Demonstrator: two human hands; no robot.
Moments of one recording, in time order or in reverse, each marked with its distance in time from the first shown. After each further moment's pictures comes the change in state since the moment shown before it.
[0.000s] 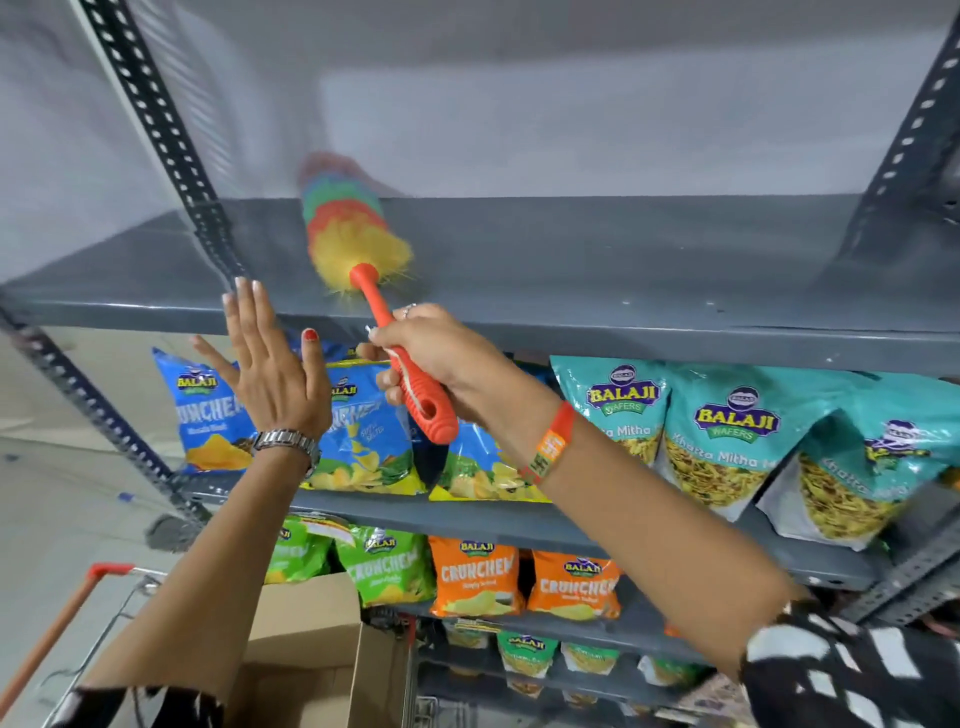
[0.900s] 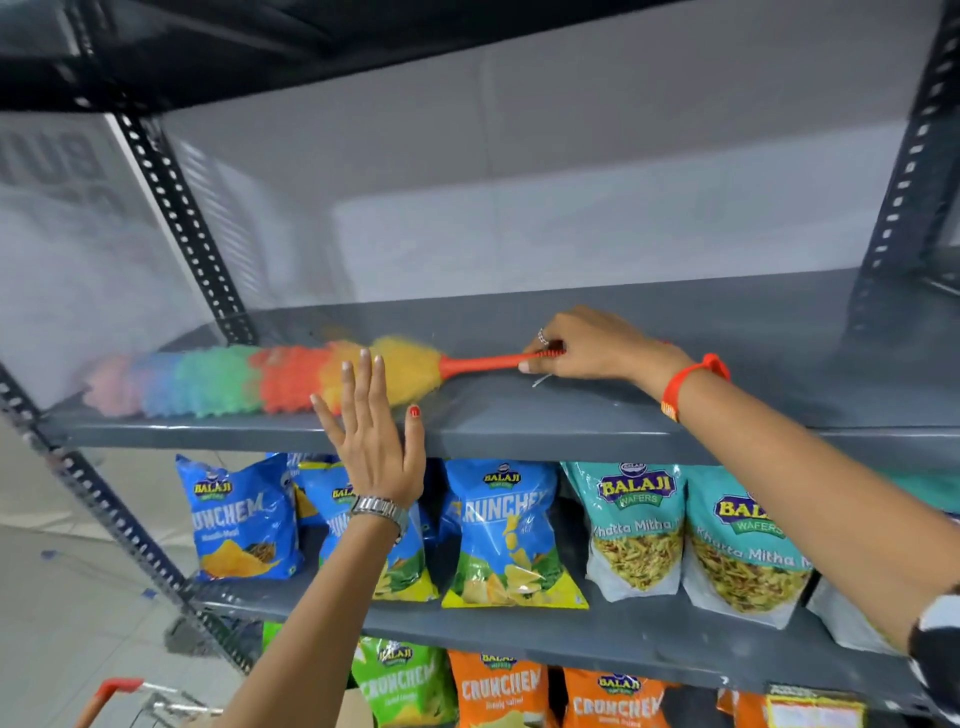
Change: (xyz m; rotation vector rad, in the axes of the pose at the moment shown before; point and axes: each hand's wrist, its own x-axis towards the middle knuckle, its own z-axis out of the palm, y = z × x) left_hand 0.013 0.084 0.039 -0.143 0.047 0.167; right_hand 0.042 -0.073 -0.181 -1.545 0.233 -0.410
